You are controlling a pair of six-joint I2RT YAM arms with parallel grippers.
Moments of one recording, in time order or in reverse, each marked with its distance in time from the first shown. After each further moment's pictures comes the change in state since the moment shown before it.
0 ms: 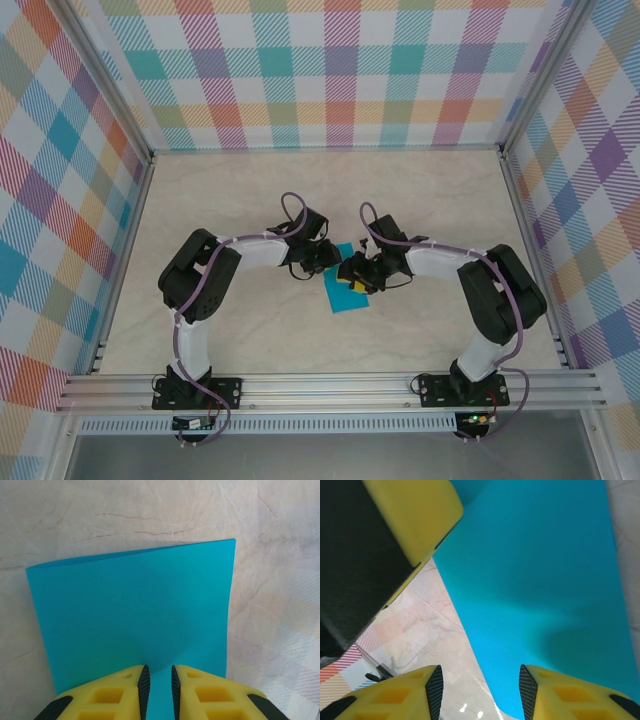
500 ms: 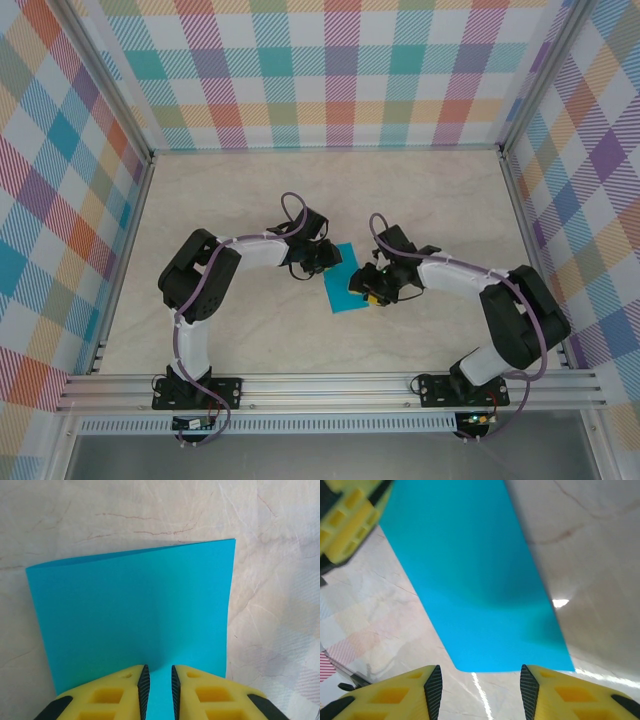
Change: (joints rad) left arm 0.000 0.000 0.000 0.000 0.000 0.000; right arm 0.021 -0.175 -0.113 -0.130 0.135 0.029
